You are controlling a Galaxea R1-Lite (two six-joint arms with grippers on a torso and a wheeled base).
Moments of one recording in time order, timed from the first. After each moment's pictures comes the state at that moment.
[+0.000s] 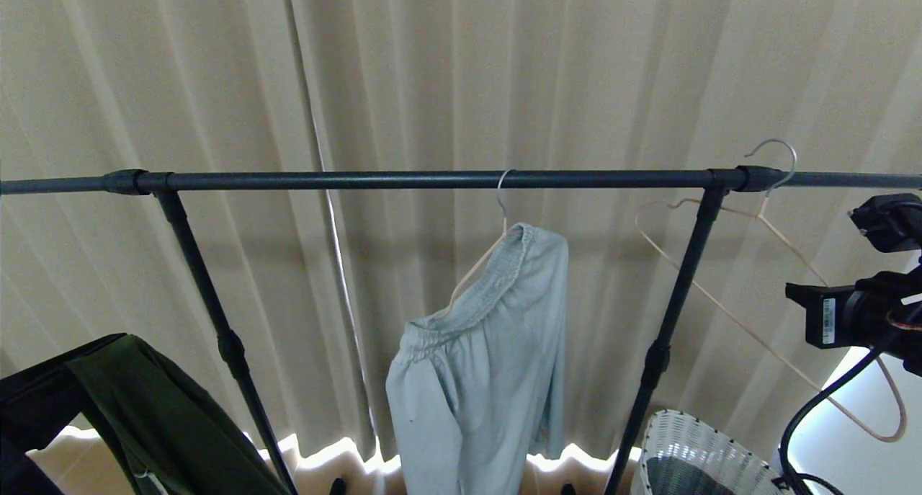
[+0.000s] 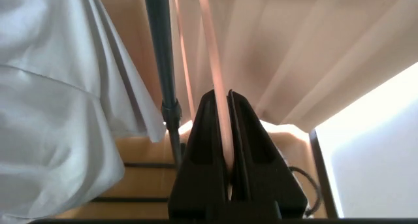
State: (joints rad) left arm -0.29 0.80 -0.31 -0.43 -0.04 0.22; right arm 0.07 1.34 -0.63 -0.27 -0.15 -0.01
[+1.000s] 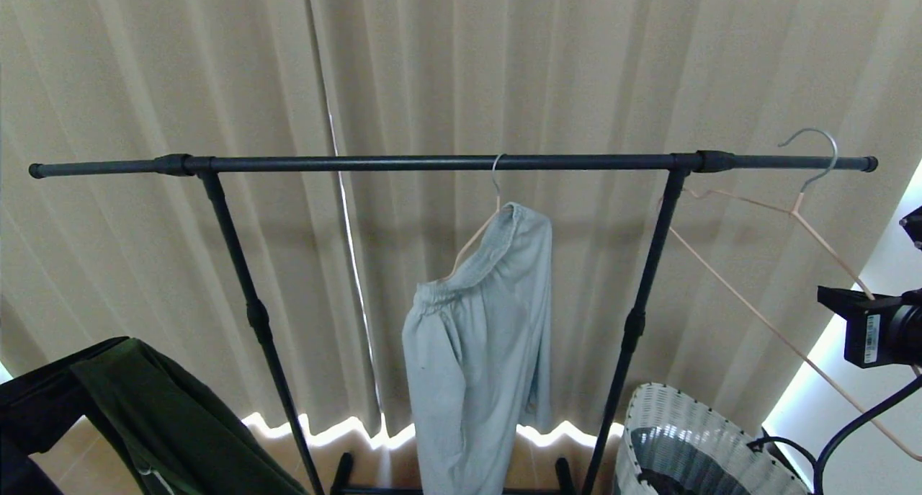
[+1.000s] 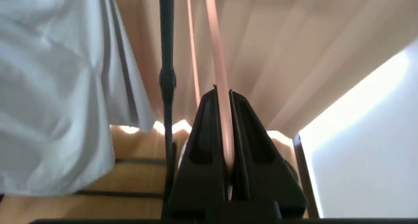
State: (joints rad) left arm -0.29 0.80 -0.31 -0.43 -0.04 0.23; right arm 0.07 1.21 -0.57 -0.27 -0.15 -0.05
